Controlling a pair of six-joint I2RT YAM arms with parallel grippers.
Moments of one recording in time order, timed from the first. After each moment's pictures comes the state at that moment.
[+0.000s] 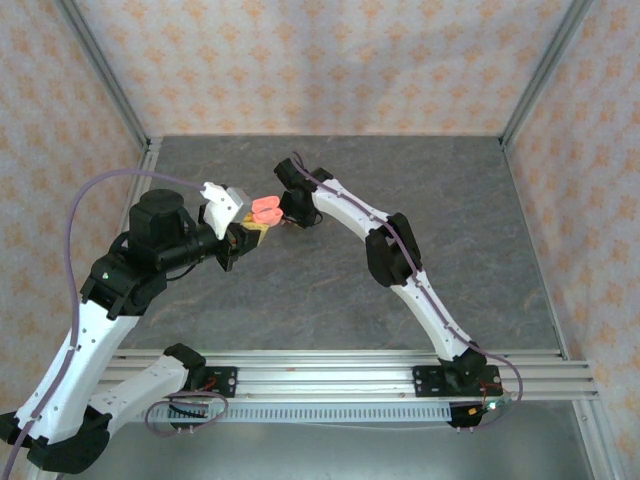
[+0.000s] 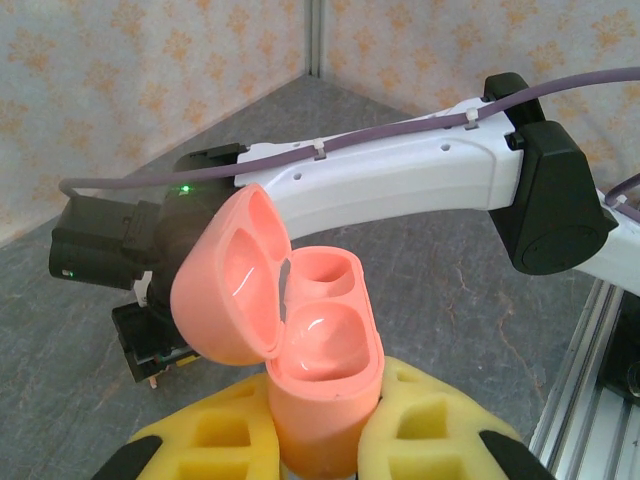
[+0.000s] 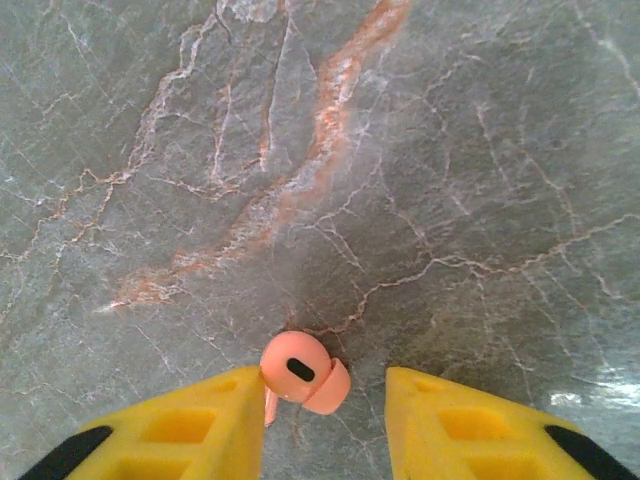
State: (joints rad) left arm -0.43 0.87 1.24 -0.80 0.39 0.14; right arm 0.71 2.61 2.42 -0.98 -0.11 0.99
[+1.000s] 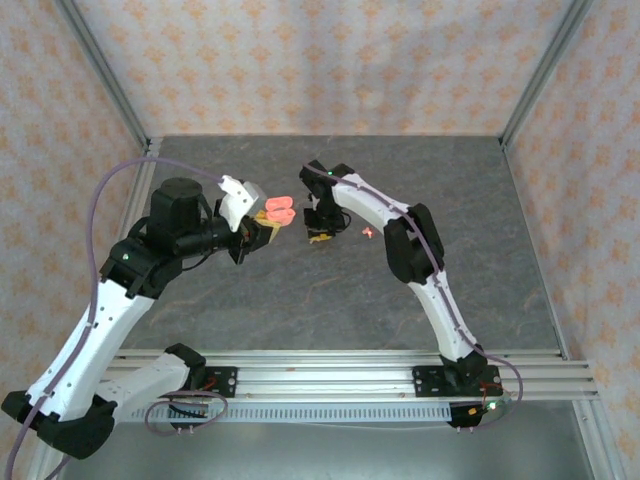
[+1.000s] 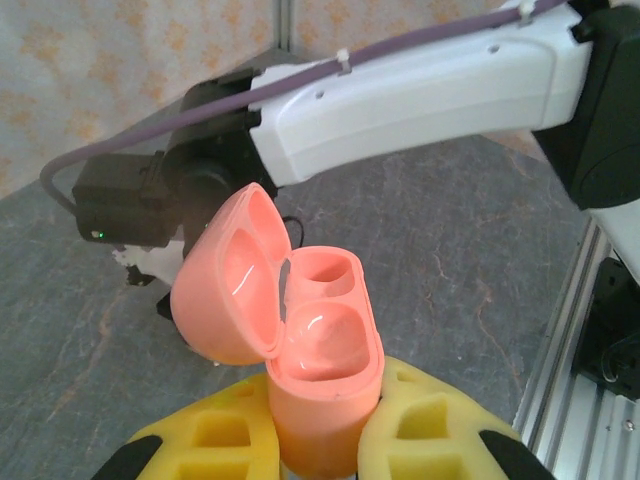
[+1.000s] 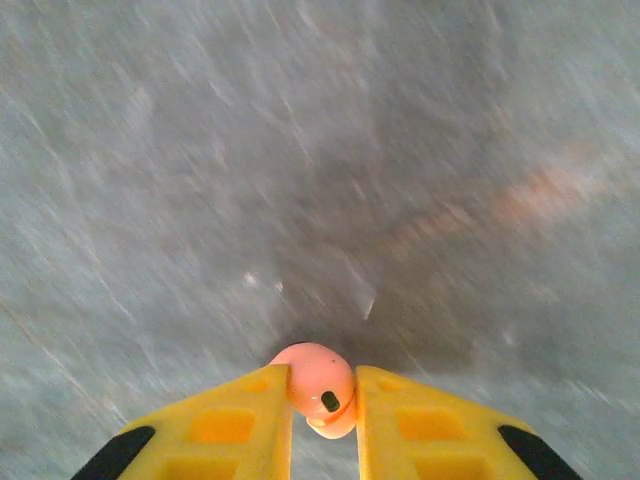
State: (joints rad) left arm -0.43 0.97 1.24 -0.76 0.46 0.14; right arm 0.63 2.39 2.08 -1.15 -0.21 0.44
